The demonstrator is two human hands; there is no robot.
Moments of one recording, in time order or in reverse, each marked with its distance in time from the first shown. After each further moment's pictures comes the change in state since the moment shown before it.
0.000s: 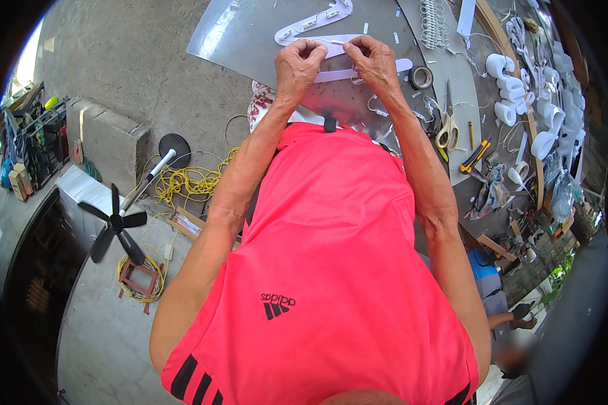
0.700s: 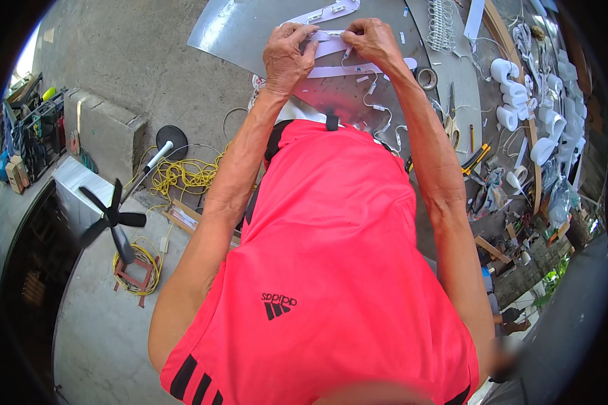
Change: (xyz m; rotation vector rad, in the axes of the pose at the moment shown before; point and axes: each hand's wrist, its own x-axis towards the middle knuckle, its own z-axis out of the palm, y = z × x) left_hand 0.016 -0.008 -0.023 0.596 0.136 0.563; right_hand 0.052 -0.009 -0.003 -0.333 -0.241 0.003
